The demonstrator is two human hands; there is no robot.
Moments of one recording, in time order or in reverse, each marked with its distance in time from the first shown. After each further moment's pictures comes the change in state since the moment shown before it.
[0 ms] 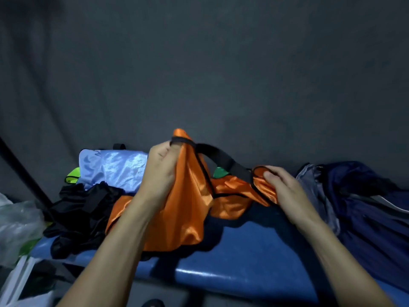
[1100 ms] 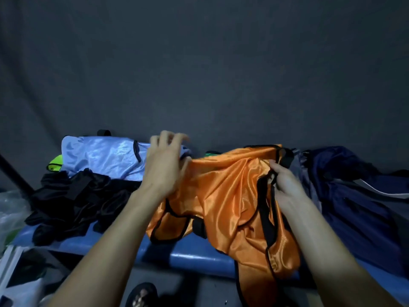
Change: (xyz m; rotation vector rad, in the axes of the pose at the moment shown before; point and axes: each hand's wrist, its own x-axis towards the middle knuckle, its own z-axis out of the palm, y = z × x) left_hand 0.014 -0.059 0.004 1.185 -0.120 0.237; right_hand -0.002 -0.014 -0.012 0.784 0.017 0.413
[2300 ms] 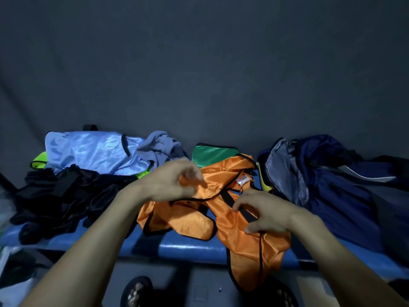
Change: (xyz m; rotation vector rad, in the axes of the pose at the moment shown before) left_hand -0.019 -0.004 0.010 -0.333 -0.662 0.128; right_hand -0.012 0.036 -0.056 -1.737 -0.660 -0.215
